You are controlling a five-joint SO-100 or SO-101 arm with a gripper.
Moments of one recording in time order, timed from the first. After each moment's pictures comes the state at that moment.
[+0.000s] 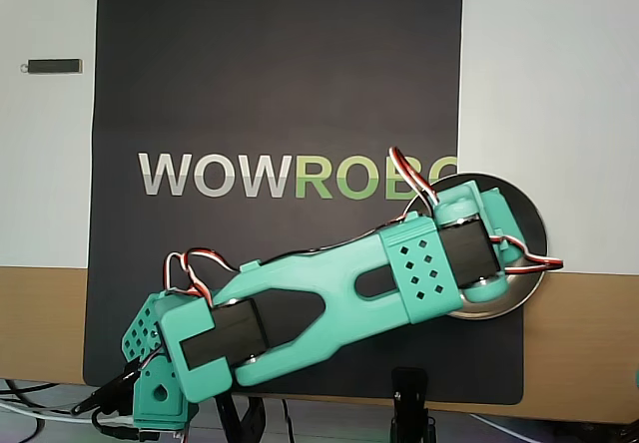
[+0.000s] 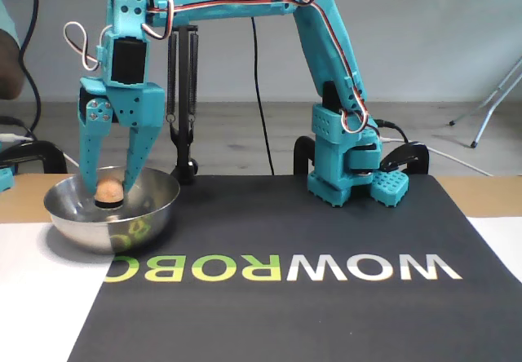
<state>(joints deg) 67.9 65.0 65.2 75.7 -8.1</state>
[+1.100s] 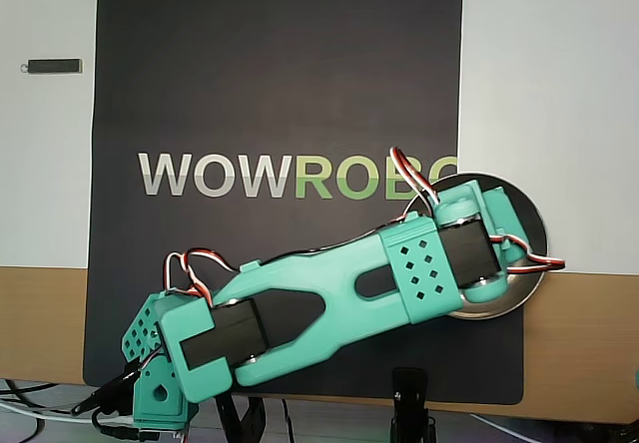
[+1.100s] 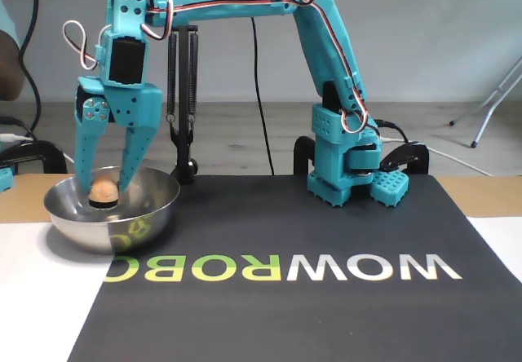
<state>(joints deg) 67.9 65.0 65.2 74.0 -7.7</state>
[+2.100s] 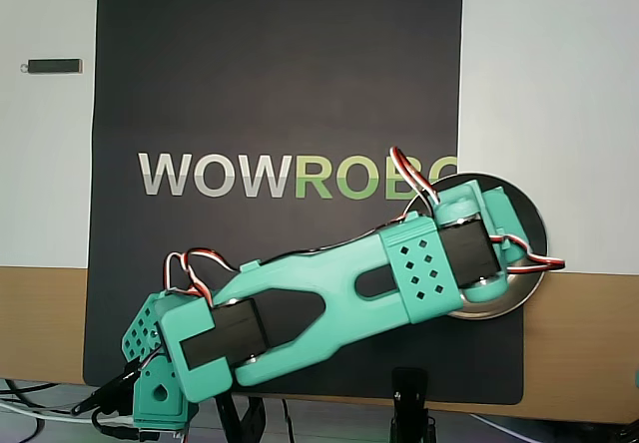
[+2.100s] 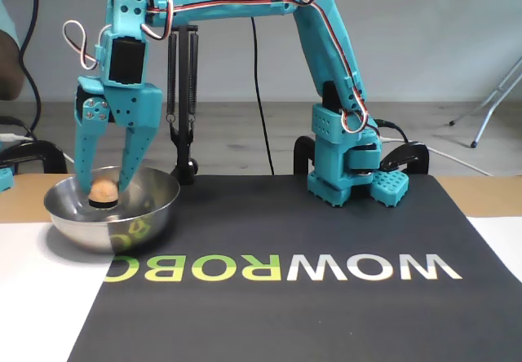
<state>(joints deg) 67.9 65.0 65.2 74.0 -7.7</state>
